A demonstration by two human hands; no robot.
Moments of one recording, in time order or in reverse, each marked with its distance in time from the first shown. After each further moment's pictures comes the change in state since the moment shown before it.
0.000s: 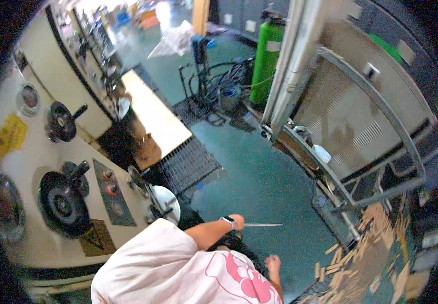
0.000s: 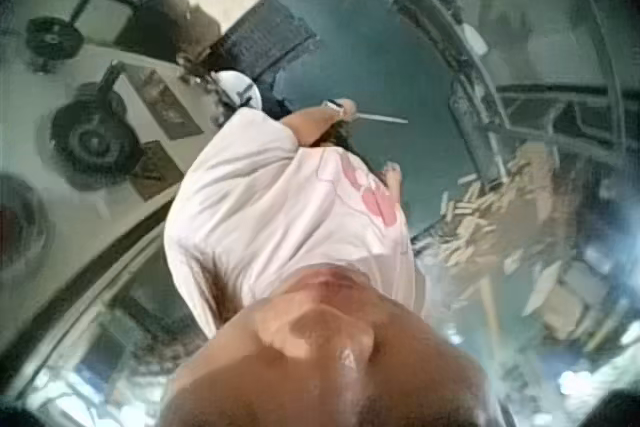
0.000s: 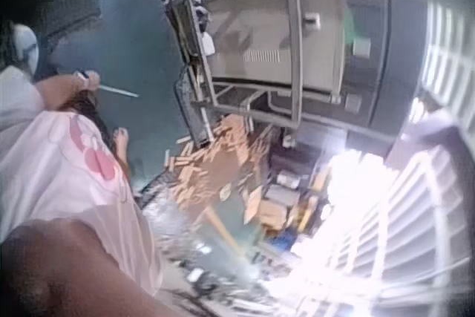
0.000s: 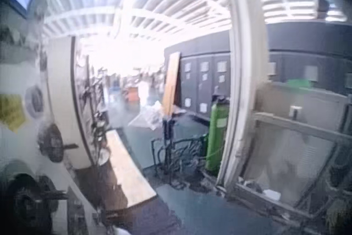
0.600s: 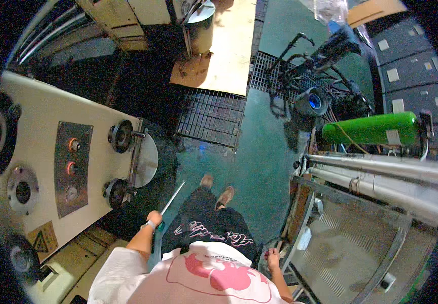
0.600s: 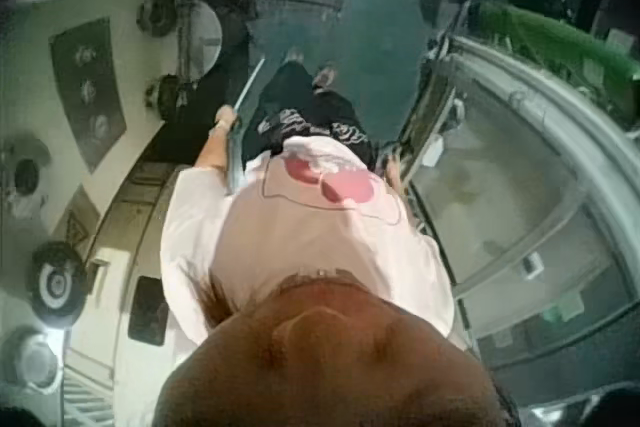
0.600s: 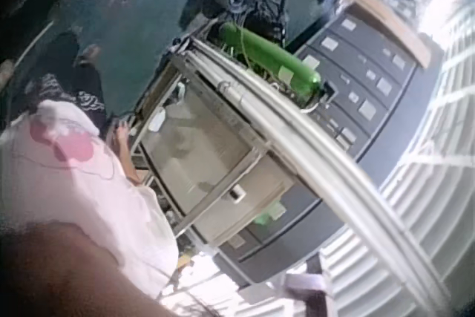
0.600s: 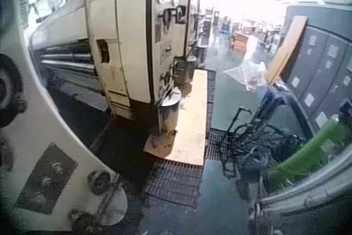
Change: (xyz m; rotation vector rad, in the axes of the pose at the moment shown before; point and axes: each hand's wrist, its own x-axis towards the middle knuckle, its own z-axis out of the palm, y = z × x) left_hand -0.035 -0.130 0.098 -1.142 0.299 -1.470; right_hand 0.342 -0.441 0.083 -0.893 -0.484 0.004
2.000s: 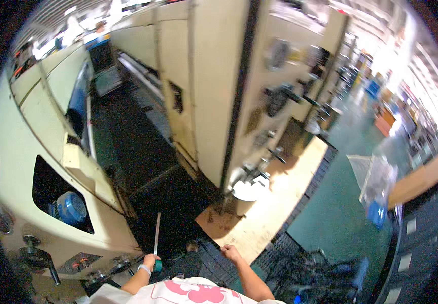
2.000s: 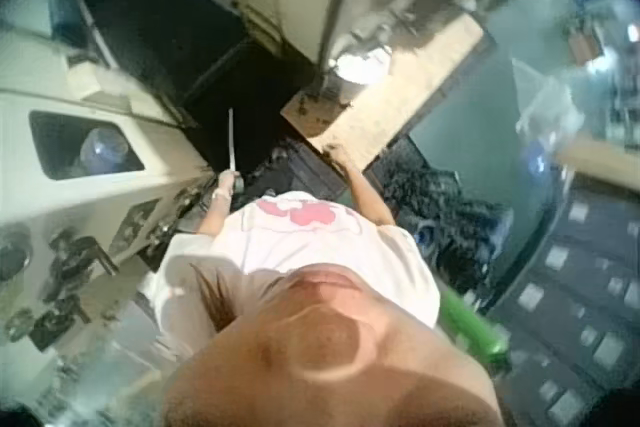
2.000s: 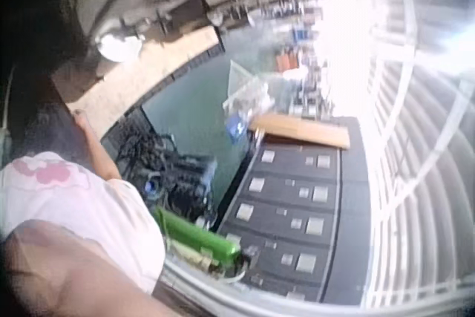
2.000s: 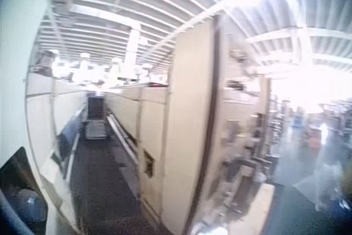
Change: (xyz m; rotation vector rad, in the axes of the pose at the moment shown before) left_hand 0.191 0.239 -0.387 -1.541 0.571 -0.294; right_hand 0.161 -0.858 0.457 -0.714 -0.978 -0.744
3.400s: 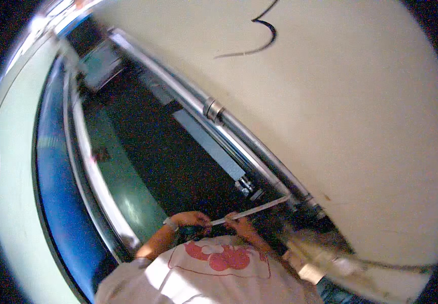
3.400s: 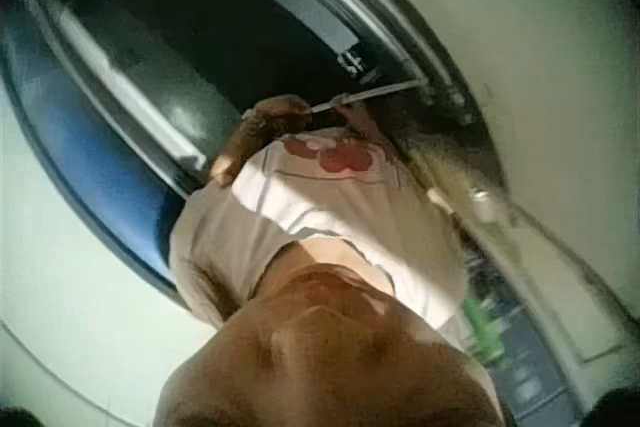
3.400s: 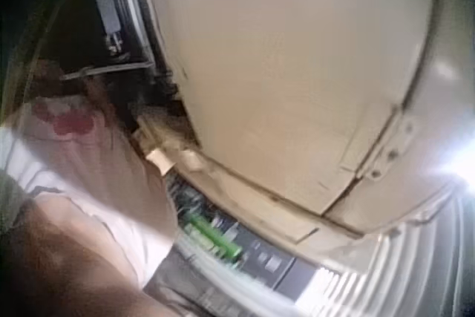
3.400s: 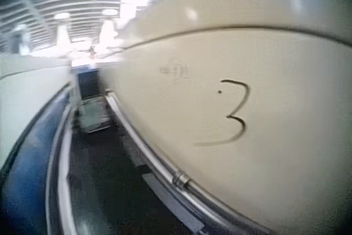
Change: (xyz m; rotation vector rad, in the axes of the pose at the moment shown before) left_hand 0.850 0.724 -0.311 0.187 -1.495 0.387; right_hand 0.744 -0.747 0.425 0.159 -0.075 -0.146
